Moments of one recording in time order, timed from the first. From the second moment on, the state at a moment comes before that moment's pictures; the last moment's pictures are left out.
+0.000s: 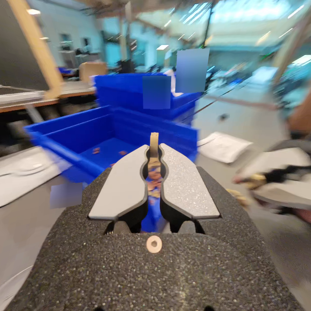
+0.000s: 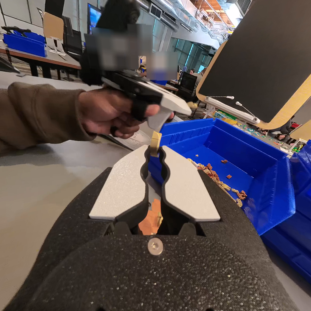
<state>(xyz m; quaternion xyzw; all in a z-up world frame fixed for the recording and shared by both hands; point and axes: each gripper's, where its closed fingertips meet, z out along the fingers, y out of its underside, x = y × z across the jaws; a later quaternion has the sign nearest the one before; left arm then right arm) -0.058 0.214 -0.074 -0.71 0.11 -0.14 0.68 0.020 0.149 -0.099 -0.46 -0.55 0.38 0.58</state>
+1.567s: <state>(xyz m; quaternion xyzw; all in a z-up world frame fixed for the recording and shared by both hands) 0.044 0.138 -0.076 -0.64 0.23 -0.28 0.67 0.021 0.128 -0.085 -0.42 -0.52 0.50 0.55</state>
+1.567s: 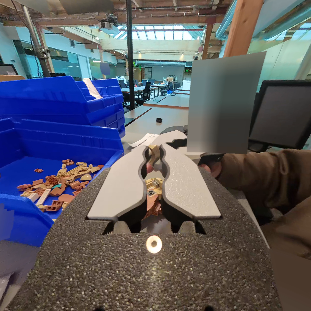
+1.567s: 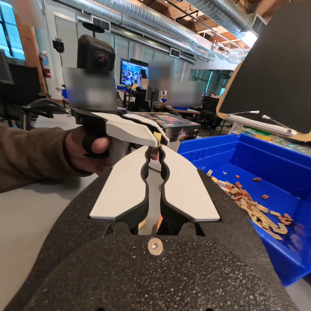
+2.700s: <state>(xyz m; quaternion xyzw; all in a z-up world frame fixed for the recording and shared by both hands) 0.046 0.124 -0.061 -0.61 0.27 -0.27 0.69 0.027 0.127 -0.080 -0.36 -0.56 0.38 0.64</state>
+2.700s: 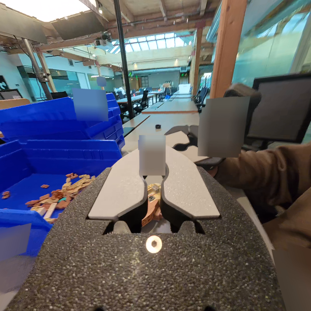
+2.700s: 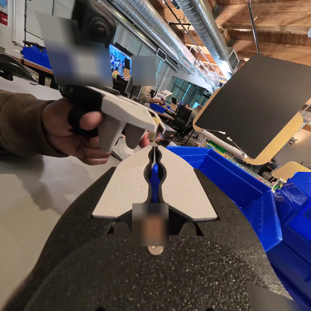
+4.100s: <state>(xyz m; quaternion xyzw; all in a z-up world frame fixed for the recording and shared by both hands) 0.048 0.122 -0.059 -0.52 0.36 0.00 0.77 0.037 0.125 -0.061 -0.43 -0.40 0.75 0.31</state>
